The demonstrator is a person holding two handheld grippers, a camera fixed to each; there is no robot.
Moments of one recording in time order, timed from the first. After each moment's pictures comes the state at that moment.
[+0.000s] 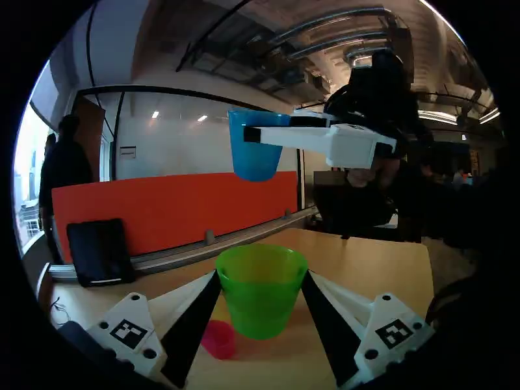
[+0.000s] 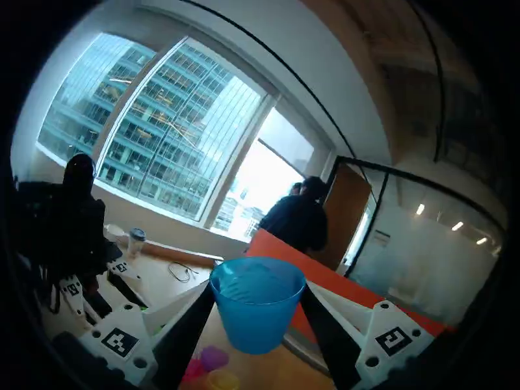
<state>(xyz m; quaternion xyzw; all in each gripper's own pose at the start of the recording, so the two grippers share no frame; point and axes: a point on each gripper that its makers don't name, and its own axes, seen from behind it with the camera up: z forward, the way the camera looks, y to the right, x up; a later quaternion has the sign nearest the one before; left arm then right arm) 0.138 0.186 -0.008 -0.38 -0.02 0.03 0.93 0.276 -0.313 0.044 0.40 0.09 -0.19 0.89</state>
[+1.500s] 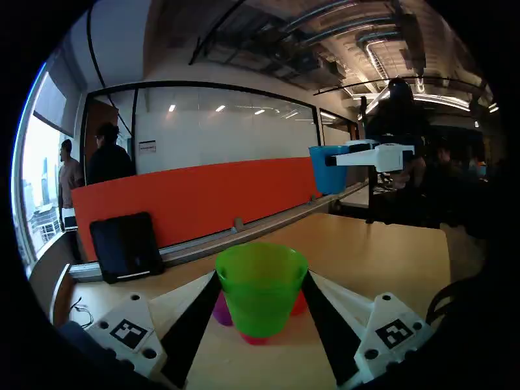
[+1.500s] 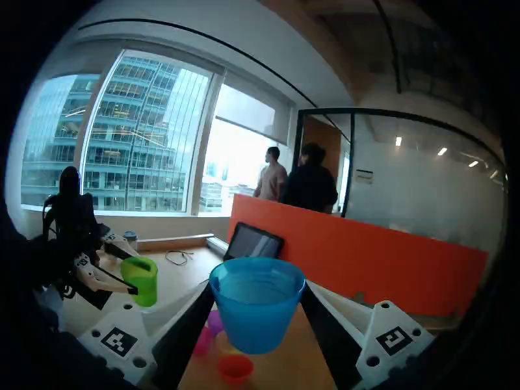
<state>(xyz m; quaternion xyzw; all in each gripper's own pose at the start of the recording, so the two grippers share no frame) 0.125 0.128 0.013 -0.32 -0.05 0.06 0.95 0.220 -0.208 0.058 0.35 -0.02 -0.09 0.93</state>
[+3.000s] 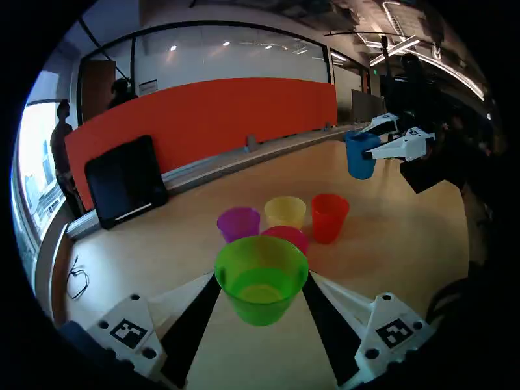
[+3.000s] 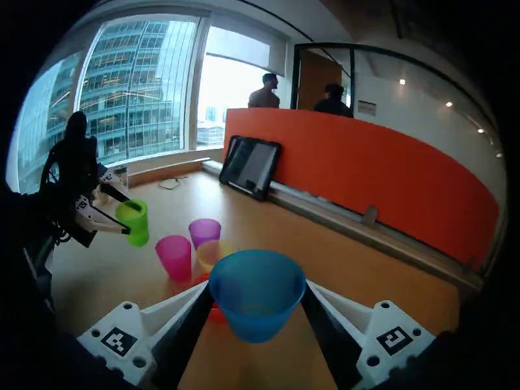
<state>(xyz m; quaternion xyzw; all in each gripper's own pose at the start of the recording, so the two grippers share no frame) -0.012 0.091 0.052 -0.29 -0.22 0.12 0.92 0.033 -0.152 0.081 0.35 -0.19 -0.12 0.91</state>
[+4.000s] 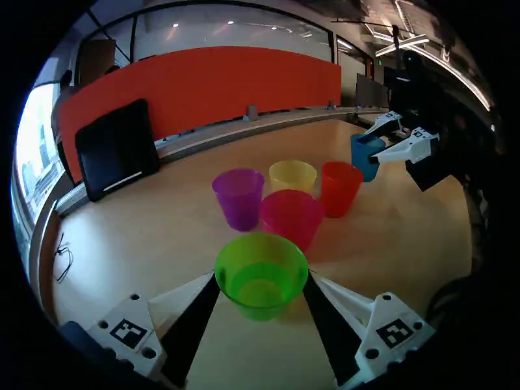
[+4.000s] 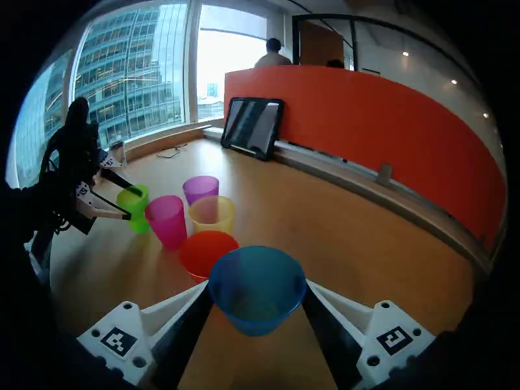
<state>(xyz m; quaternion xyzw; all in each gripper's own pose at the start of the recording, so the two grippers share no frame) -0.070 0.086 0.064 -0.29 -0.28 0.11 0.91 -0.036 -0.147 0.083 0.35 -0.27 -0.12 0.89</state>
